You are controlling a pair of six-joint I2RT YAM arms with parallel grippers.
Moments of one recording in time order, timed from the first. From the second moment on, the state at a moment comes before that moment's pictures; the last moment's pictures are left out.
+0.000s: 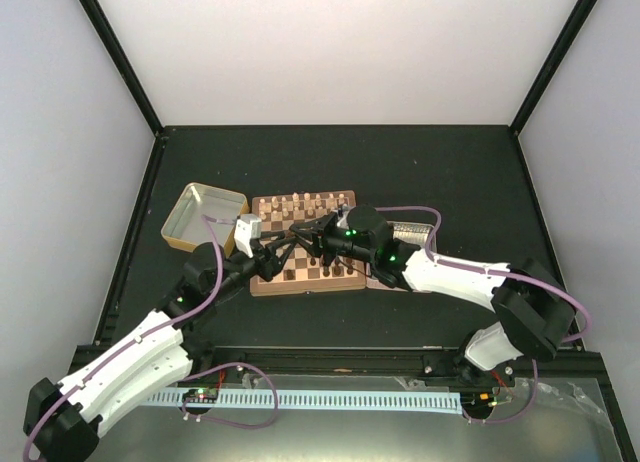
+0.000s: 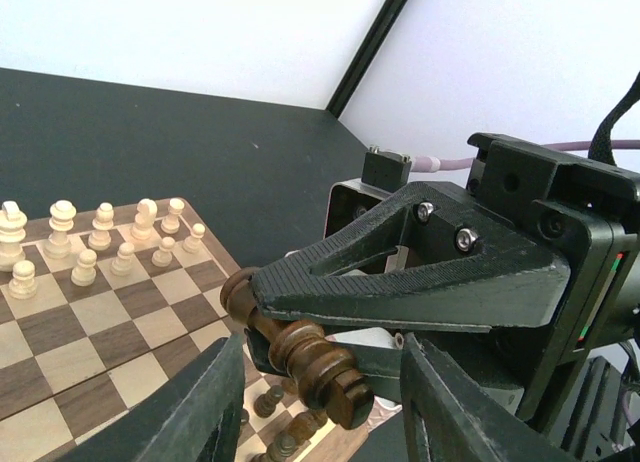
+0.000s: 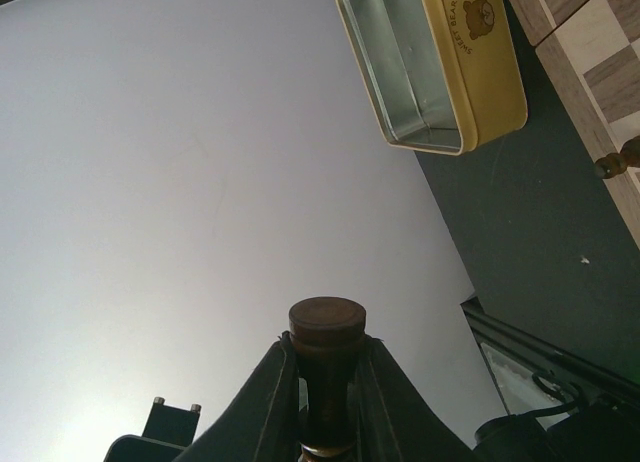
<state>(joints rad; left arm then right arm) -0.62 0.65 0.36 0.15 0.20 -0.48 0.91 1.48 0.82 0.43 -0.27 1.86</state>
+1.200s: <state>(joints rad) -0.62 0.61 0.47 -0.01 0.22 -0.45 0.85 1.42 0.79 0.39 -0.31 1.60</state>
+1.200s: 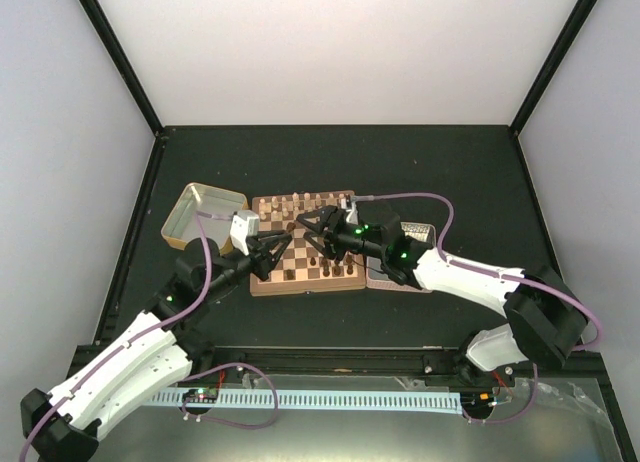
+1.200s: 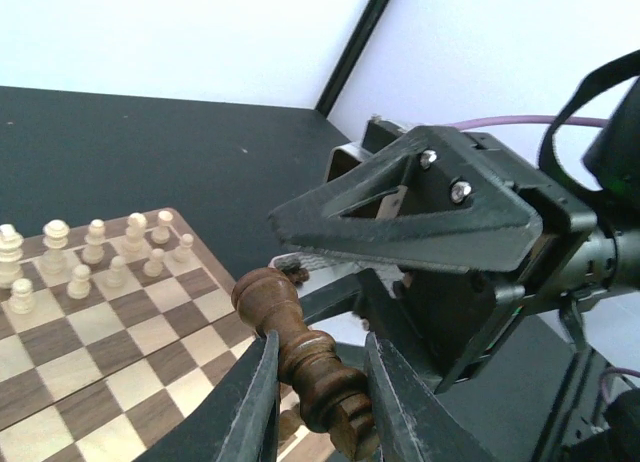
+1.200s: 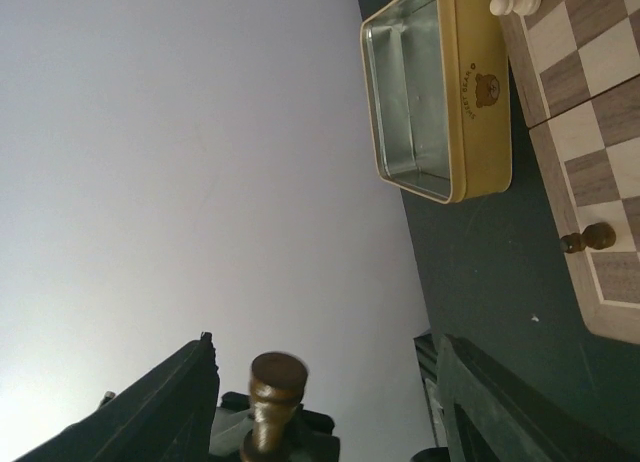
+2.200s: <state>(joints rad) -0.62 0.66 0.51 0.00 0.30 -0.48 0.85 1.43 0.78 0.53 -0.44 1.73</state>
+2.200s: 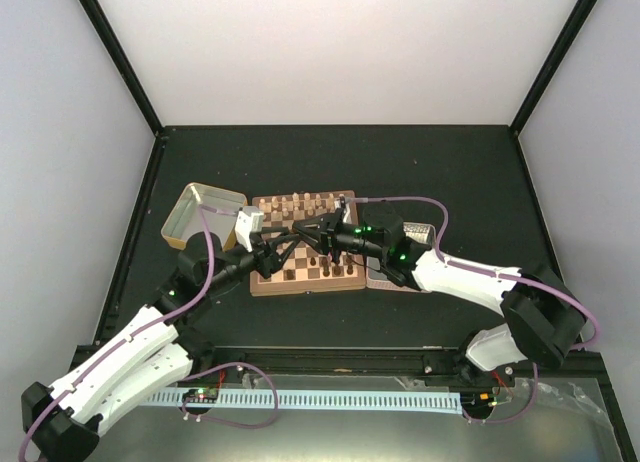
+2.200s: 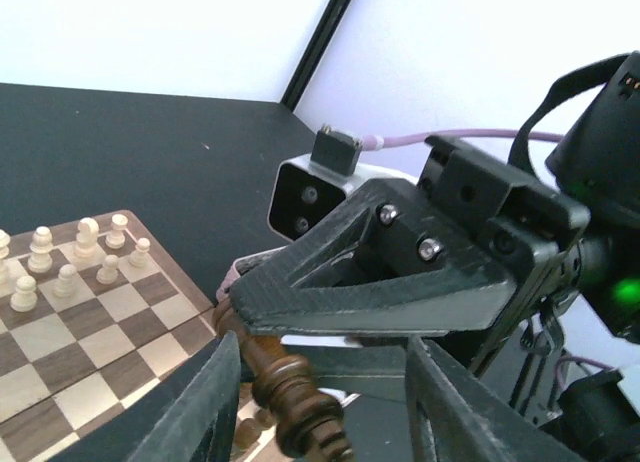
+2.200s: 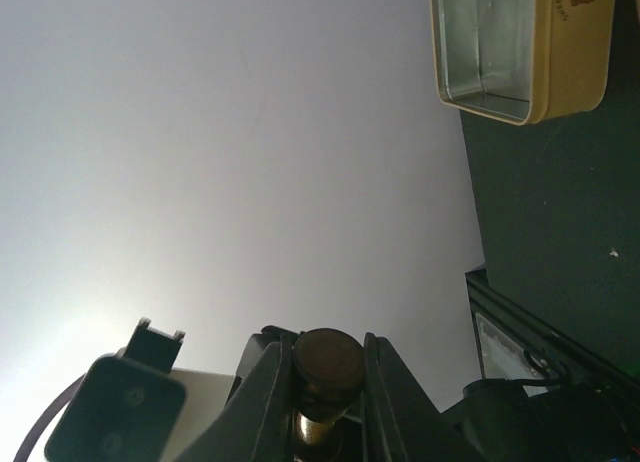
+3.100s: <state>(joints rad) -0.62 0.72 0.51 0.02 0.31 -0.34 0.85 1.36 0.77 0.41 -0.37 1.82</state>
